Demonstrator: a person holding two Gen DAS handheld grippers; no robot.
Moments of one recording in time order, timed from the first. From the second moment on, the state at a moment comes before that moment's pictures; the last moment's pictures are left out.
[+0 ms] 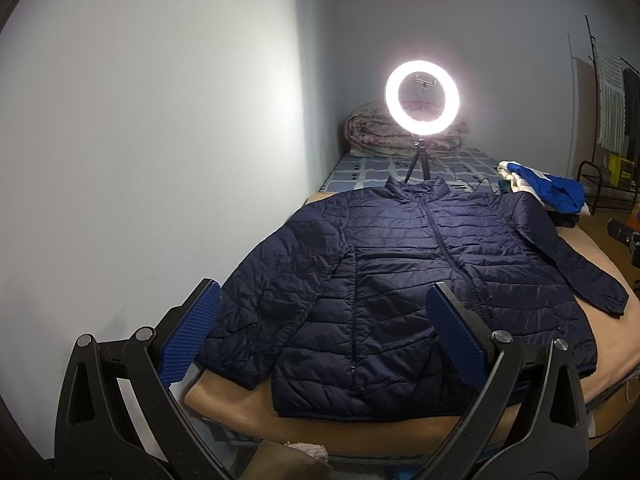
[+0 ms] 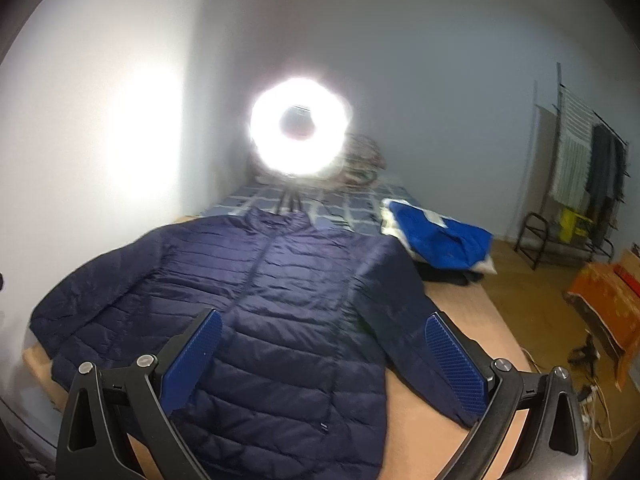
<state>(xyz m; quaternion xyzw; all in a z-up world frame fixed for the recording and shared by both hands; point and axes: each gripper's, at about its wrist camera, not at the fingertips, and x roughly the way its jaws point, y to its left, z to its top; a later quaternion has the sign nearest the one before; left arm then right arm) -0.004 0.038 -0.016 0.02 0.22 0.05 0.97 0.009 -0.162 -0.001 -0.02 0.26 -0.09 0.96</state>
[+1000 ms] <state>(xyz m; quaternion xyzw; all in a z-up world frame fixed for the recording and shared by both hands) -0.054 0.110 -0.071 -0.02 0.28 0.11 0.95 0.124 0.009 -0.007 -0.12 0.27 0.11 0.95</state>
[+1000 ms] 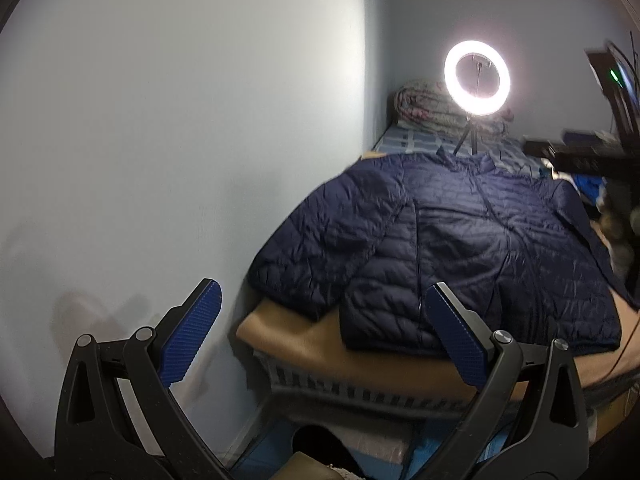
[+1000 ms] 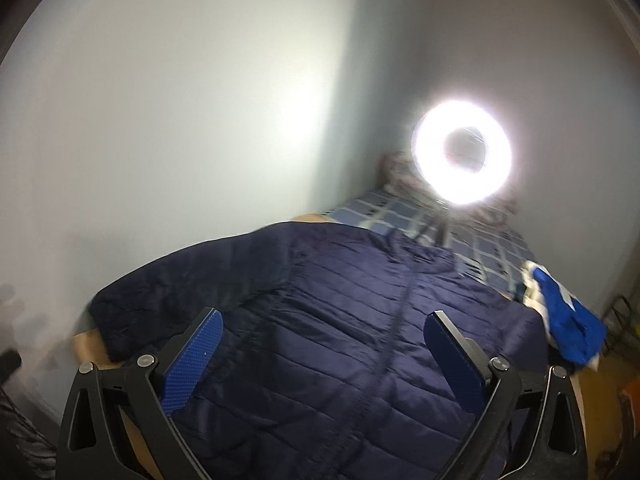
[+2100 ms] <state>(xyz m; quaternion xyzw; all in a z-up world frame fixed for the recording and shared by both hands) -0.077 0.114 -0.102 -0.05 0.33 0.08 0.94 0.150 0.276 -0.189 -0.25 0.47 0.47 0.70</state>
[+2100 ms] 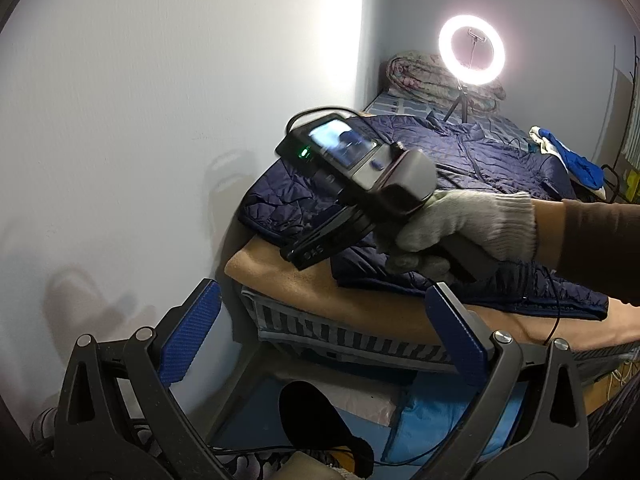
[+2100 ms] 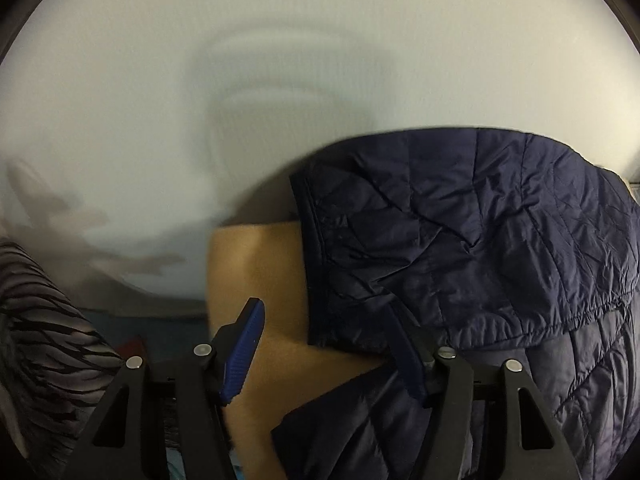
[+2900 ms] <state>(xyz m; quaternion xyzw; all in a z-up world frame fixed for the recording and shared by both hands) 0.000 0.070 -0.060 0.01 0.32 0.05 0.95 0.180 0.143 -0.116 0.00 0.46 0.41 0.79</state>
